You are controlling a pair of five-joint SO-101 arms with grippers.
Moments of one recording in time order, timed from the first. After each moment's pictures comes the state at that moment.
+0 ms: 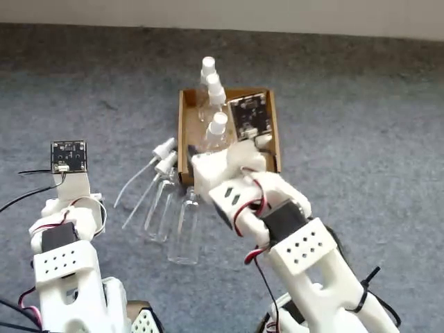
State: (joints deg) left arm -27.4 -57.5 74.1 45.6 -9.2; right arm -39.2 -45.0 41.2 44.2 -15.8
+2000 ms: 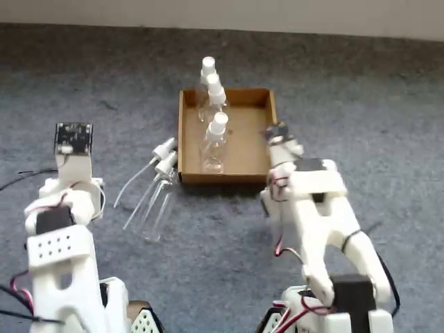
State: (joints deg) left arm -24.1 -51.2 62.5 49.4 -12.8; right arm -6.3 -16.6 41.9 59.8 18.9
